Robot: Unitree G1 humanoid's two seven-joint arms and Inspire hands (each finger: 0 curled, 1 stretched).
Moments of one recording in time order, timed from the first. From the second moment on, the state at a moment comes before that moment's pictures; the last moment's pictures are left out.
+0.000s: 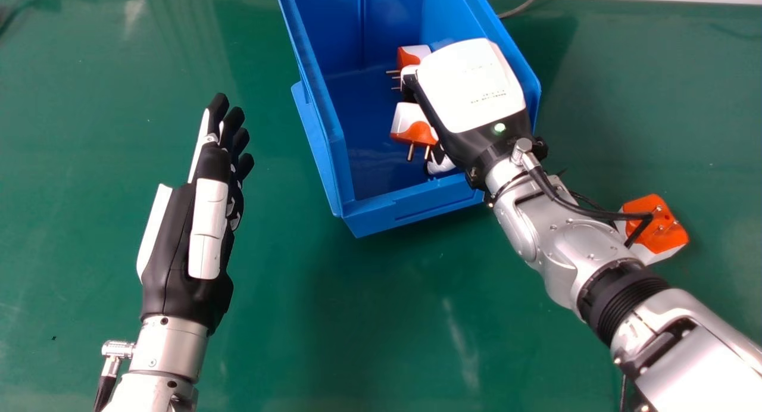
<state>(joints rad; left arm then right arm) 0.15 0.10 0.11 0.02 -0.17 -0.33 -0.24 -0.85 -0.16 0.65 1.04 -1.04 0.06 -0.53</state>
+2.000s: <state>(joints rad) 0.14 0.11 0.12 0.05 -0.17 -0.34 -0.26 -0.59 -0.24 0.70 0.34 -1.14 0.42 -0.29</state>
